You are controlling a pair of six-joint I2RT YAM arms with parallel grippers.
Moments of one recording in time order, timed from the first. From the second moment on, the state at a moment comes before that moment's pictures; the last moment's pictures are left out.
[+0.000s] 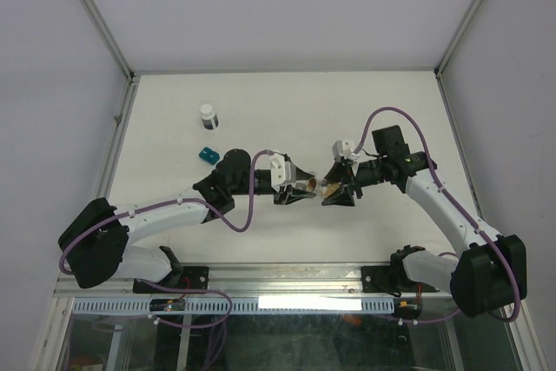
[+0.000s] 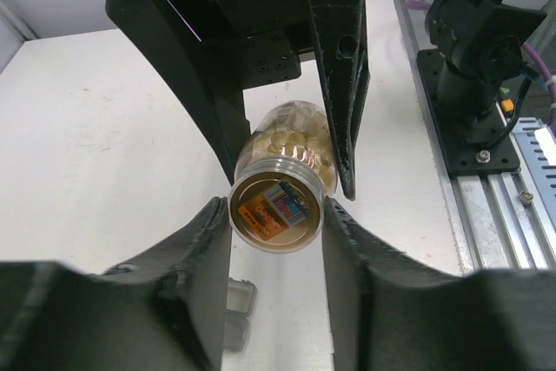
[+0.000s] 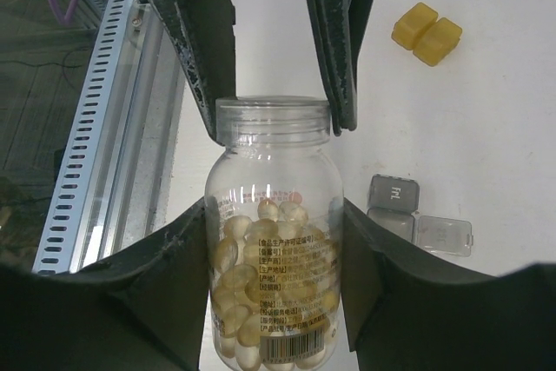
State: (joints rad) left arm -0.90 1.32 0.68 0.57 0.61 0.21; right arm 0.32 1.15 0.83 -0.70 -1.18 -0.88
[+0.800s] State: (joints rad) left arm -1.04 1.29 0.72 0.42 0.08 -0.56; right arm 0.30 1.15 0.83 -0.72 -1.14 -0.87
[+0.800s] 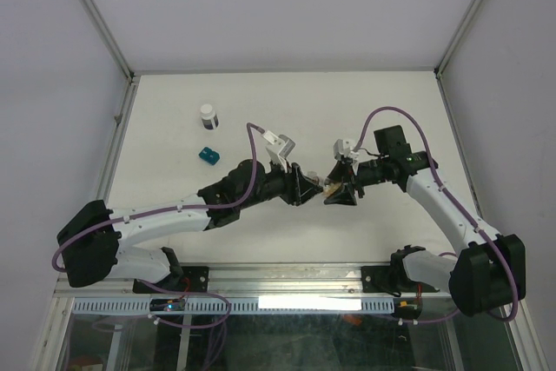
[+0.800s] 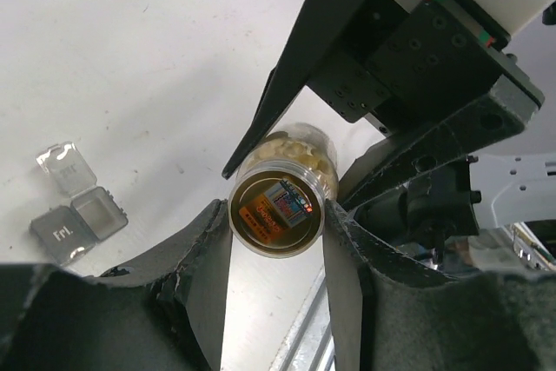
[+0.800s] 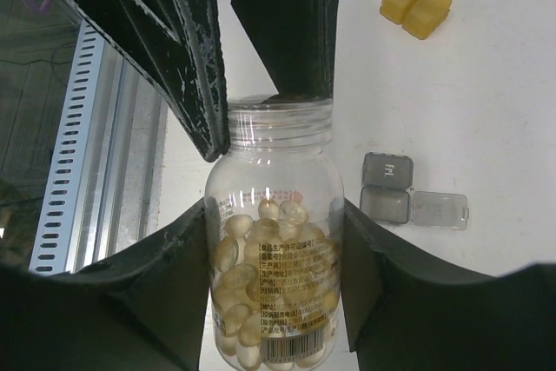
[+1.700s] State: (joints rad) left arm -1.00 1.05 0.52 0.60 0.30 0.10; right arm 0.31 1.15 0.83 -0.71 -1.17 -0.89
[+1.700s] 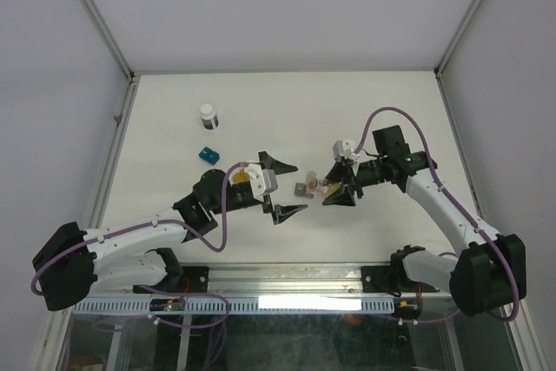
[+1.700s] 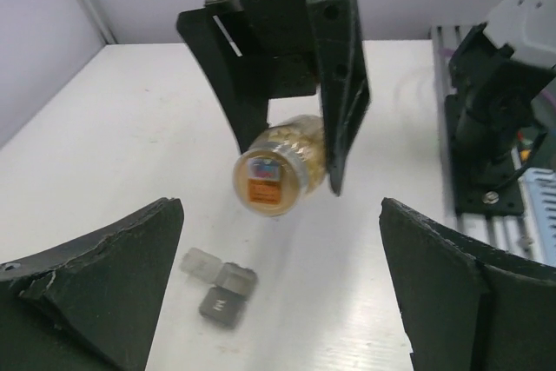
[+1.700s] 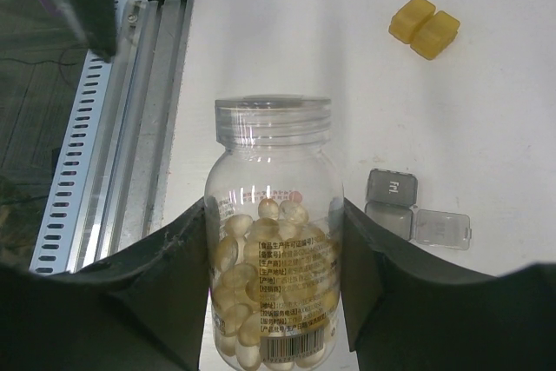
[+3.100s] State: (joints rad) left arm -0.88 1.34 0.68 0.62 0.66 0.12; right arm 0.31 1.16 0.83 -0.73 -1.18 -0.92
